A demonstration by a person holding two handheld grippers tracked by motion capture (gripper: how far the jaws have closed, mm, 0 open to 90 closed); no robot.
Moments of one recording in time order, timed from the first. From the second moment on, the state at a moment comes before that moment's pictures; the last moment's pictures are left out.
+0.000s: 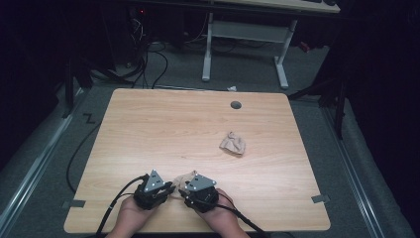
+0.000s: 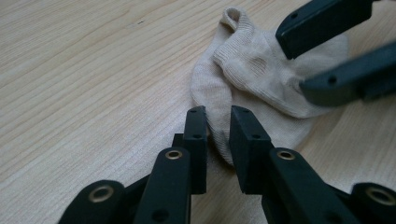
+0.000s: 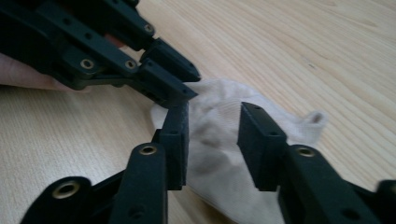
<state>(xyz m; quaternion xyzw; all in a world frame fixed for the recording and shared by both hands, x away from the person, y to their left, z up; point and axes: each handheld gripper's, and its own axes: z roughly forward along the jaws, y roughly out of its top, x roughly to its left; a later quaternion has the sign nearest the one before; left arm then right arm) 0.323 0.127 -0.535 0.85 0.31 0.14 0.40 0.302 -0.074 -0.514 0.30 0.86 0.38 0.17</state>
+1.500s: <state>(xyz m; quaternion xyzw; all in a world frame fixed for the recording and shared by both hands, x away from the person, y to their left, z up) 0.325 0.129 -0.535 0.85 0.31 0.13 0.40 0.299 -0.191 -0.521 0.46 0.77 0.37 0.22</state>
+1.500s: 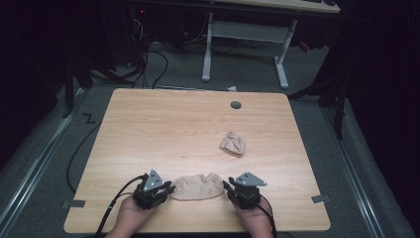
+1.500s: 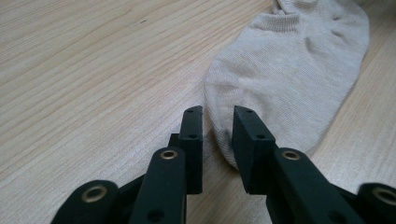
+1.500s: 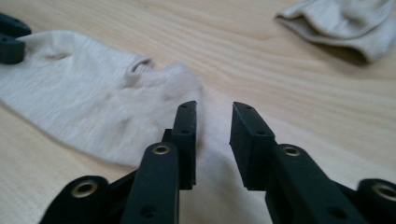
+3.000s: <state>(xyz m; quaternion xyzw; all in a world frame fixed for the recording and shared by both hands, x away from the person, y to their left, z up) 0.323 0.140 -0.531 0.84 0.32 0.12 0.43 0.393 -0.198 -0.514 0.49 0.78 0.30 0.24</state>
